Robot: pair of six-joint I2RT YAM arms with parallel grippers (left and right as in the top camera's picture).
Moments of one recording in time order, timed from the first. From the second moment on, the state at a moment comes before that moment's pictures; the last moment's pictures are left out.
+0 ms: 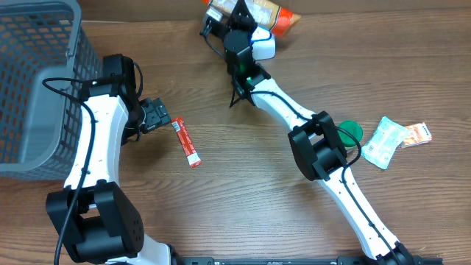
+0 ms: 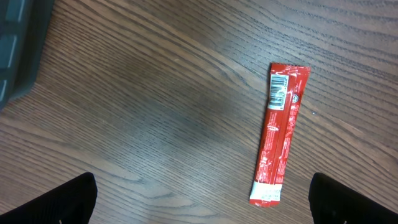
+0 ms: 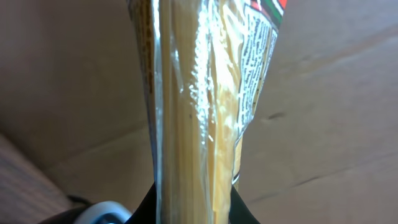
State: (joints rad) left arm 0.16 1.72 1.41 -1.12 -0.09 -0.36; right arm 0.60 2.87 2.48 0.45 0.64 -1.15
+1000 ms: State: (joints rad) left arm 0.16 1.72 1.41 -1.12 -0.09 -0.36; right arm 0.62 2.50 2.48 -0.34 0.81 -0.64
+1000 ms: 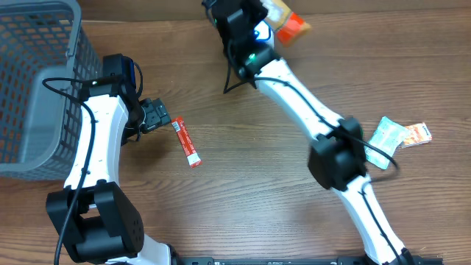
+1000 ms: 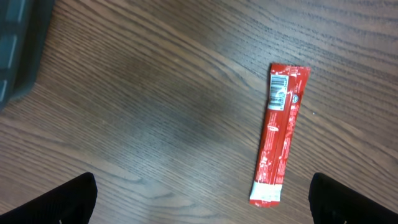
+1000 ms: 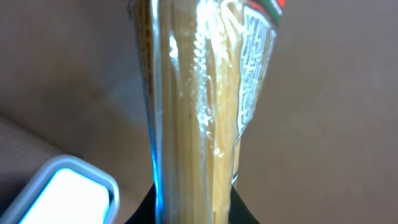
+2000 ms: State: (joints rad) left arm 0.16 1.72 1.41 -1.12 -0.09 -0.36; right arm 0.47 2.21 1.81 -1.29 0.13 0.53
